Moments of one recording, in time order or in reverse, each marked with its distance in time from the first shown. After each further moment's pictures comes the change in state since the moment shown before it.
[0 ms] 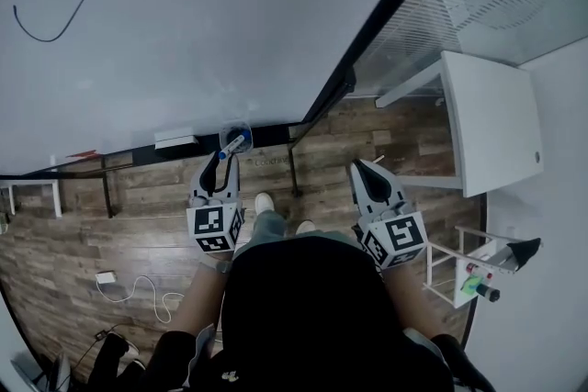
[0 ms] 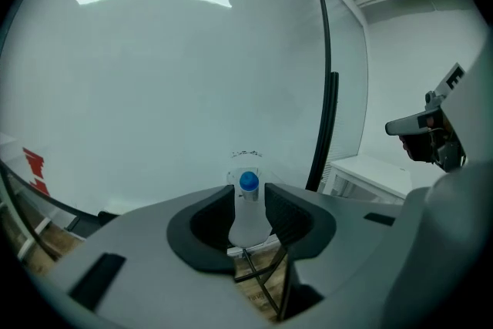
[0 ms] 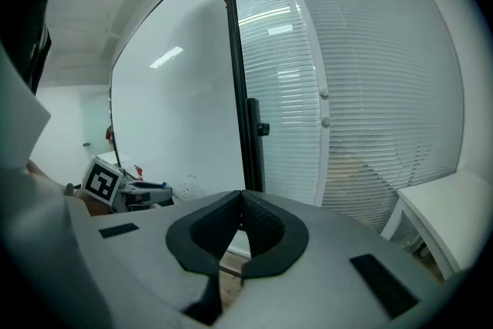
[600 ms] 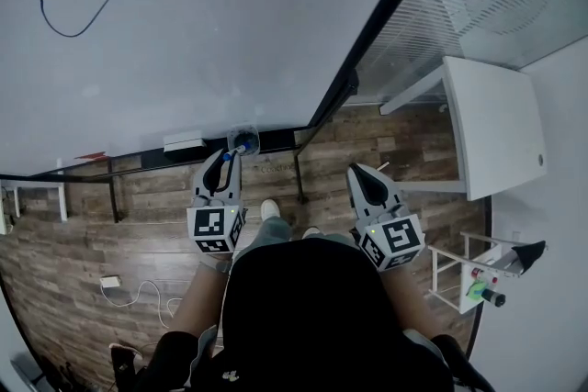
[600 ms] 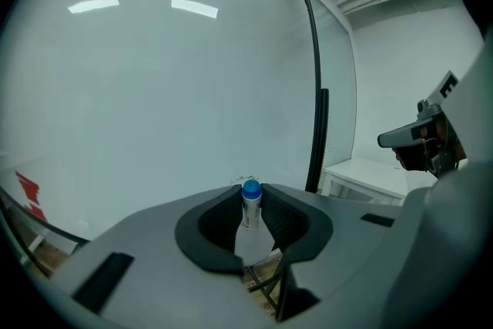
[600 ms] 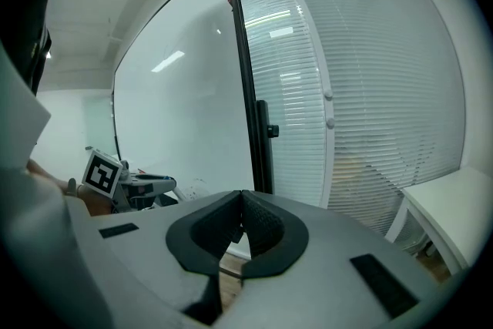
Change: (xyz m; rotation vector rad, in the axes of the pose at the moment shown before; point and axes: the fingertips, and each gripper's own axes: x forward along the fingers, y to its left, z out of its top) left arm -0.010 -0.001 0.035 0.072 -0.087 -0.045; right arm 0.000 0.017 0.001 0.008 -0.023 0.018
